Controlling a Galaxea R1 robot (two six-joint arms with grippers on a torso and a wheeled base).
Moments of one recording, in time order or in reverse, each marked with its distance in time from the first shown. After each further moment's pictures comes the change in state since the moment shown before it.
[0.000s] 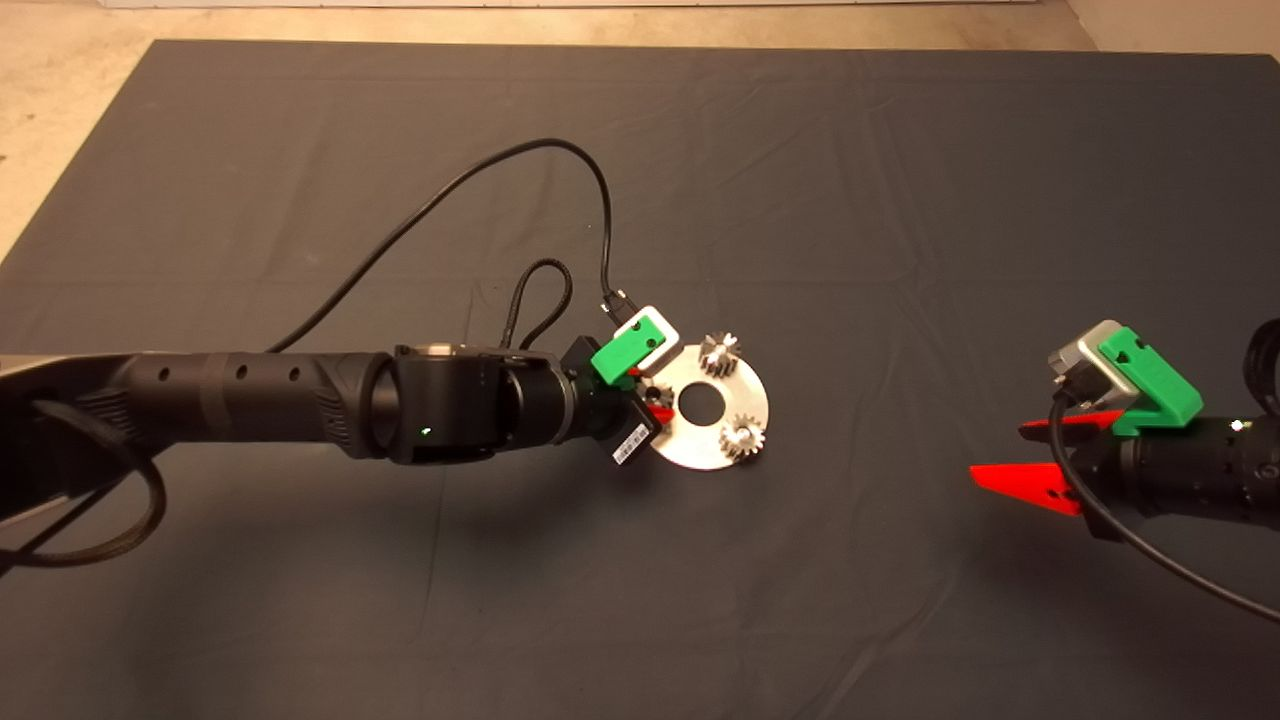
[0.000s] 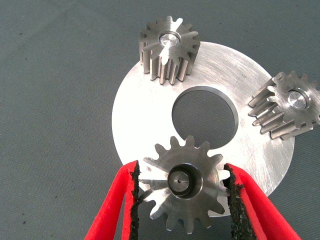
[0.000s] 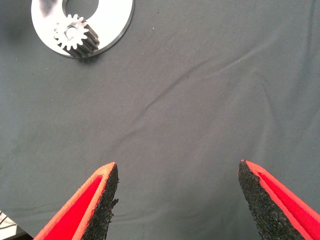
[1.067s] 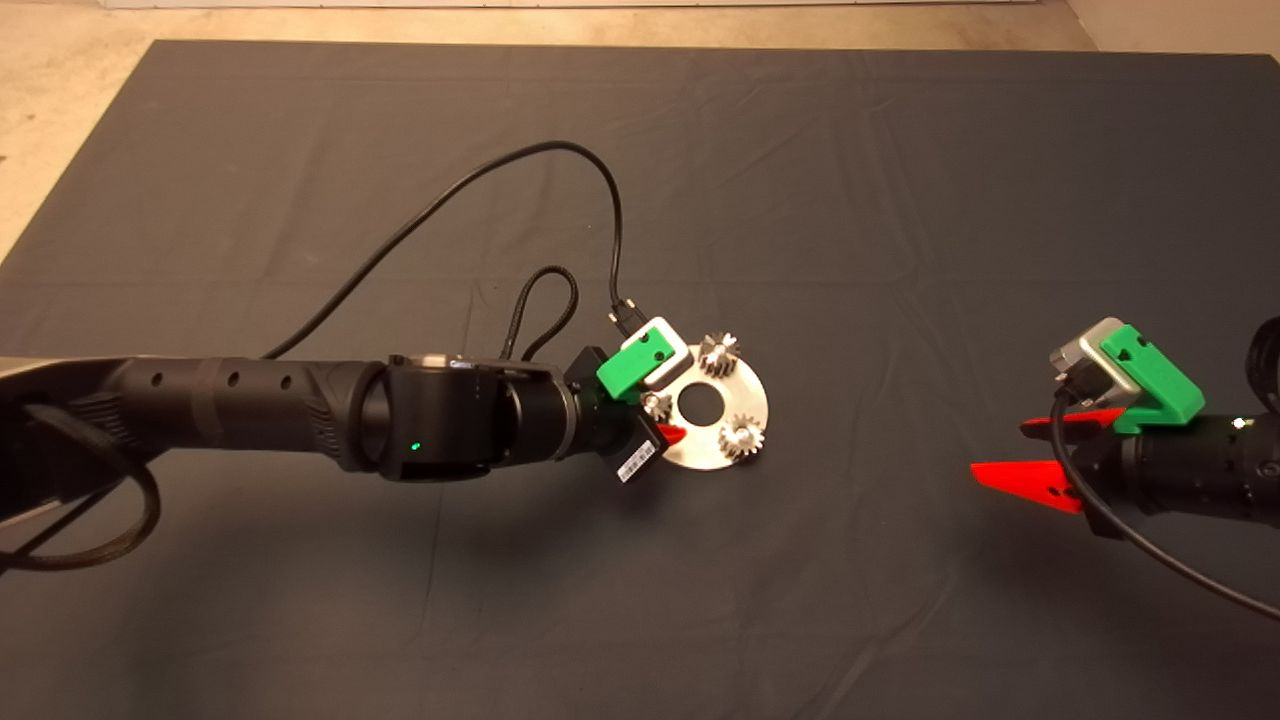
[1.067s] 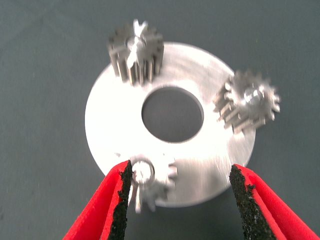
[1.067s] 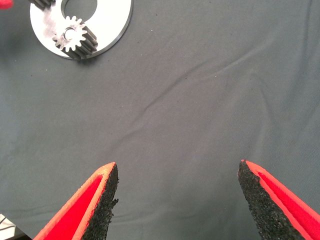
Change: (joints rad) left arm -0.003 -0.008 0.070 -0.024 0.052 0.000; right arm 0.005 0.000 0.000 0.000 -0.003 0.000
